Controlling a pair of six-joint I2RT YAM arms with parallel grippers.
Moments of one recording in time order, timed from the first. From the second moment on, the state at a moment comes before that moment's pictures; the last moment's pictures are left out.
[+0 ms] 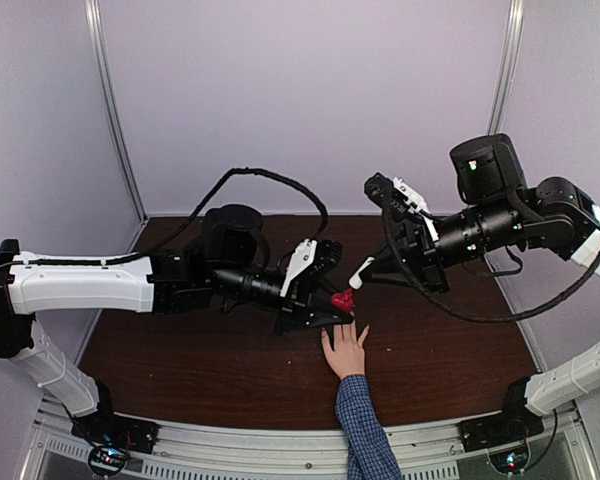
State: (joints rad) left arm -1.12 1.51 1.15 0.08 0.61 0.20; right arm 0.98 1.21 1.48 -0.83 -0.40 -0.10
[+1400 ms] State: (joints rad) left arm -1.12 1.52 1.15 0.07 0.62 0.20; right arm 0.98 1.19 1.48 -0.83 -0.44 -0.11
